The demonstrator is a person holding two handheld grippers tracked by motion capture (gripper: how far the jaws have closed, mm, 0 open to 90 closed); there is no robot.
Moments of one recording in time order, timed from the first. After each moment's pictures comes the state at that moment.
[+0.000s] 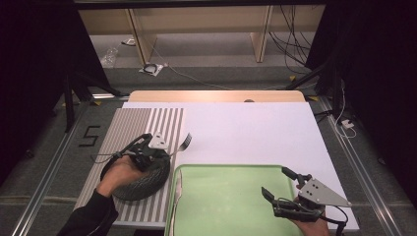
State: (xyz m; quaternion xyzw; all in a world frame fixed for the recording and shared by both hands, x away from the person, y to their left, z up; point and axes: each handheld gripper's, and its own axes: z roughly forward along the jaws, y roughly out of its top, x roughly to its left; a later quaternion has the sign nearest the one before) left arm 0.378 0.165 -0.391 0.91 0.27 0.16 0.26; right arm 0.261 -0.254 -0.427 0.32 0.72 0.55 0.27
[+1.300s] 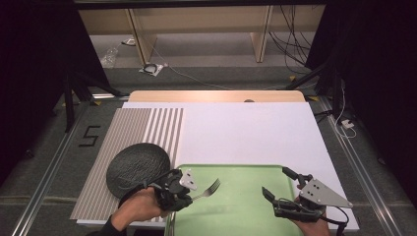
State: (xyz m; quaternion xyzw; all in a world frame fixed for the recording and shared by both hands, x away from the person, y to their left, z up) left arm 0.303 0.095 -0.409 0.96 0.20 0.04 0.21; right arm 0.260 -0.255 -0.426 0.32 0.72 0.55 0.27
